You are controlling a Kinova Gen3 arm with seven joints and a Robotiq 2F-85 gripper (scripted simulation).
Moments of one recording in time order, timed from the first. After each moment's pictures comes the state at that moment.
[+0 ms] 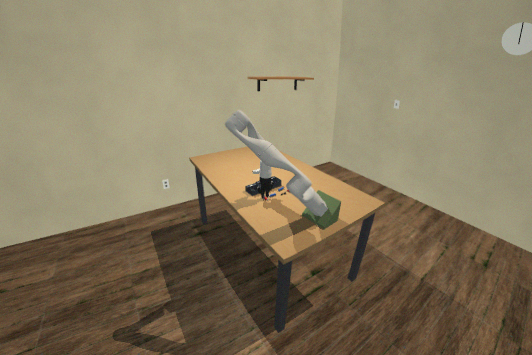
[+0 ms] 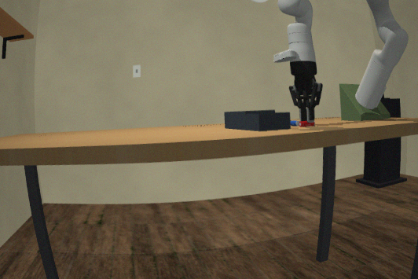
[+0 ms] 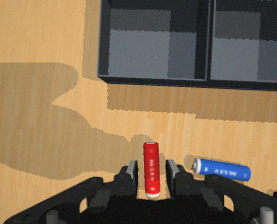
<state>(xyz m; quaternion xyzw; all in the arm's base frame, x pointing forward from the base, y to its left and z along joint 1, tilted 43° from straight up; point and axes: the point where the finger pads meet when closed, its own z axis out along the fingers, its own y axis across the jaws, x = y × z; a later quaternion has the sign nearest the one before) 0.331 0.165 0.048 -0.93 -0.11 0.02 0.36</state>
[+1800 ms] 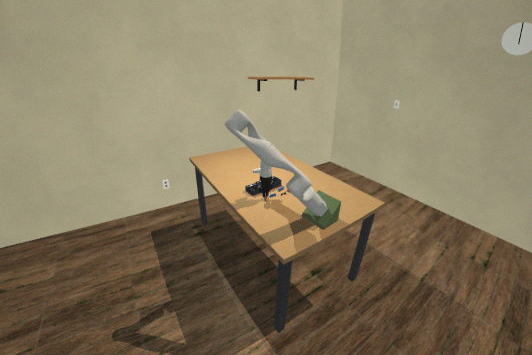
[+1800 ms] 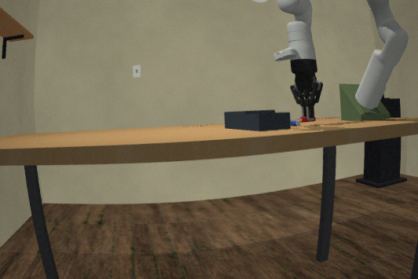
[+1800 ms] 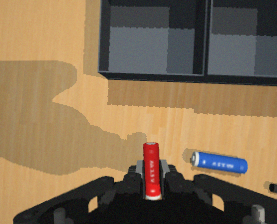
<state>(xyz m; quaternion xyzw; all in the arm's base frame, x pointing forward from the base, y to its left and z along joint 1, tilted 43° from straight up) 0.327 0.160 0.052 -0.92 -0.11 0.02 0.37</state>
